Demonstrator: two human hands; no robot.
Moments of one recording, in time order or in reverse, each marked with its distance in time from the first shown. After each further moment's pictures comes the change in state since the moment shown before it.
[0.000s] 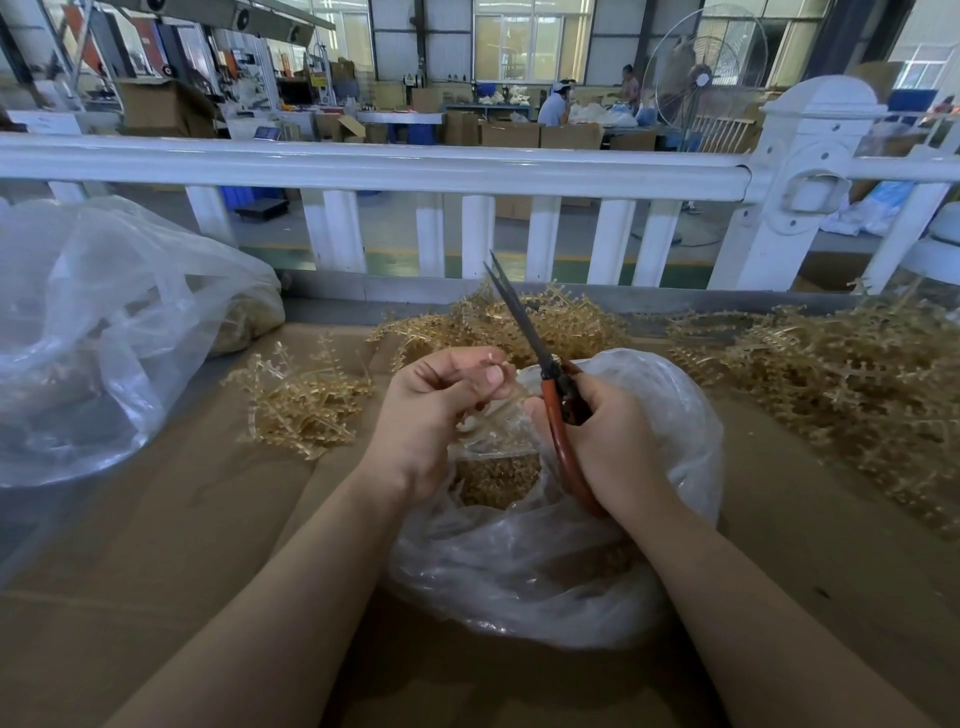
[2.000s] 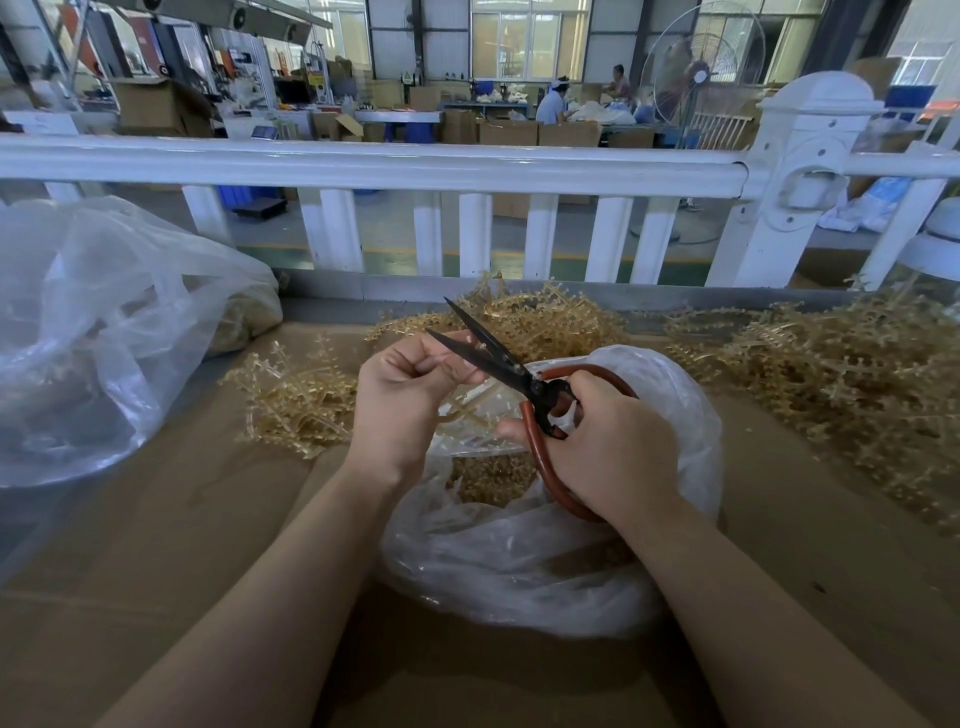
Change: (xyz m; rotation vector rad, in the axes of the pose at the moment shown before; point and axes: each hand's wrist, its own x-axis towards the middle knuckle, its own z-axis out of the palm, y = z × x) left_hand 0.009 -0.002 -0.016 0.225 0.037 0.271; right_hand -0.009 -0.009 -0.005 -0.531 0.167 -0.238
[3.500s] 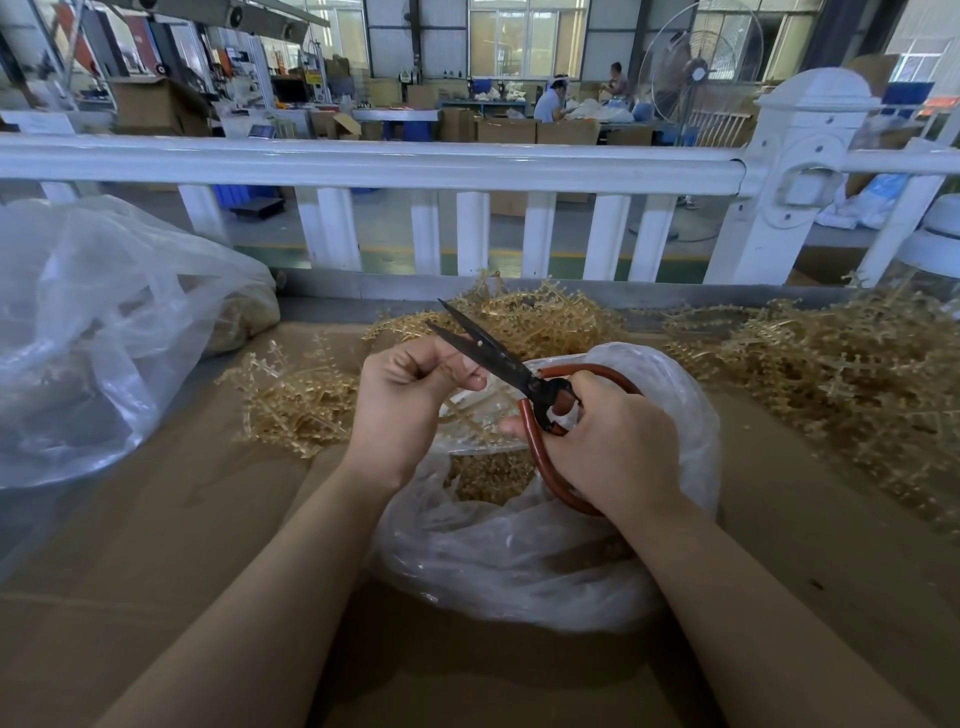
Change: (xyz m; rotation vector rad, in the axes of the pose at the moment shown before) left_hand -0.002 0.003 -0.001 0.229 -0.040 0.026; right_hand 0.002 0.005 -0.002 -0.046 0.020 -0.035
